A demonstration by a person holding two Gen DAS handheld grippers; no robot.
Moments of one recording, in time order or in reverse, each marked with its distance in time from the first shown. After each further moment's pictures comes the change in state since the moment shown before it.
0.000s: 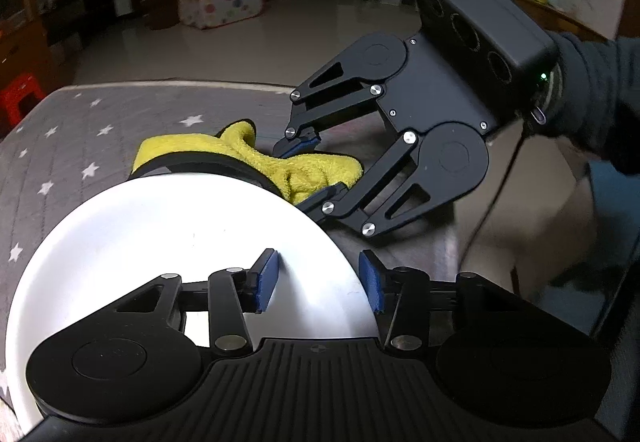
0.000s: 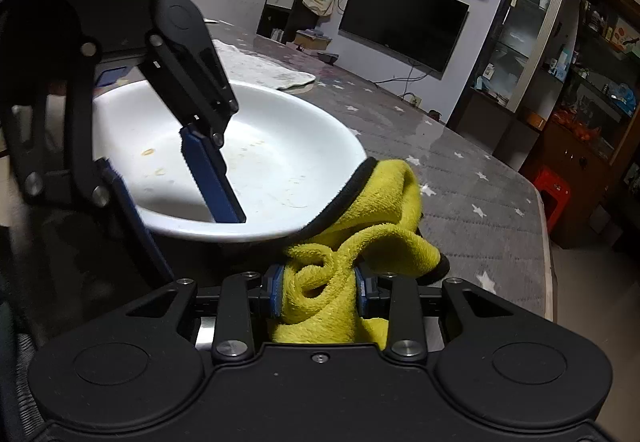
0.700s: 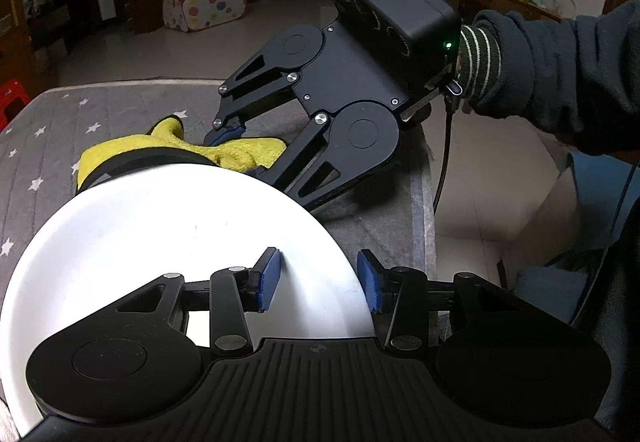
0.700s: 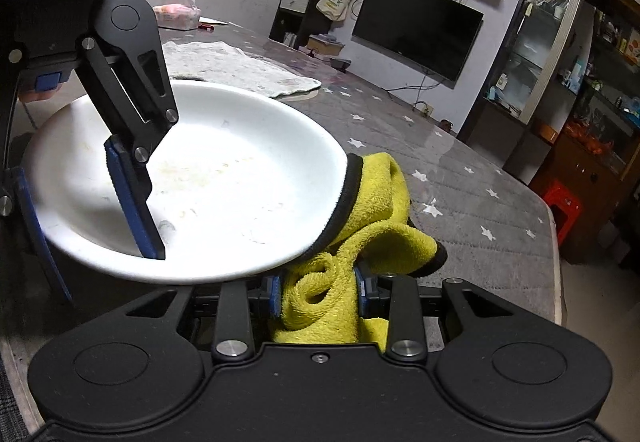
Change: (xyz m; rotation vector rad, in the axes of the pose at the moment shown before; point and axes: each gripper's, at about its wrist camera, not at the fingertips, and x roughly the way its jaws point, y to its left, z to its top) left arm -0.001 0.008 -0.013 0.012 -0.005 -0.035; right arm 0.032 -0.017 0.015 -0.029 -0.019 0.021
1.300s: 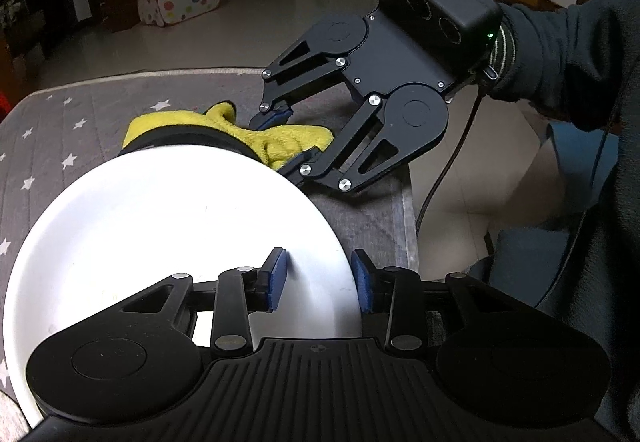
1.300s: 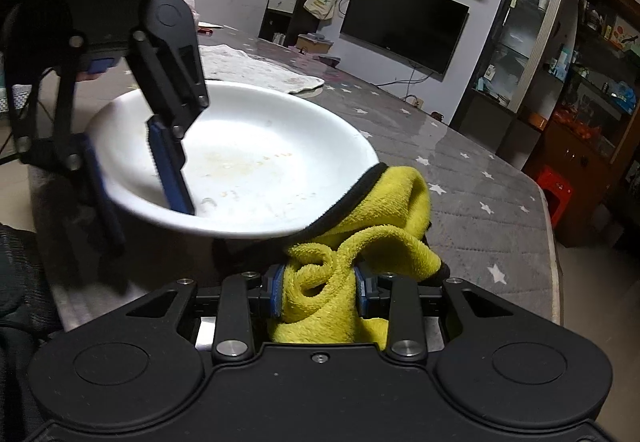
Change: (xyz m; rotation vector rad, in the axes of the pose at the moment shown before) left arm -0.017 0.006 -0.002 0.055 0.047 -0.049; right arm -0.035 0.031 -0.012 0.041 0.006 -0.014
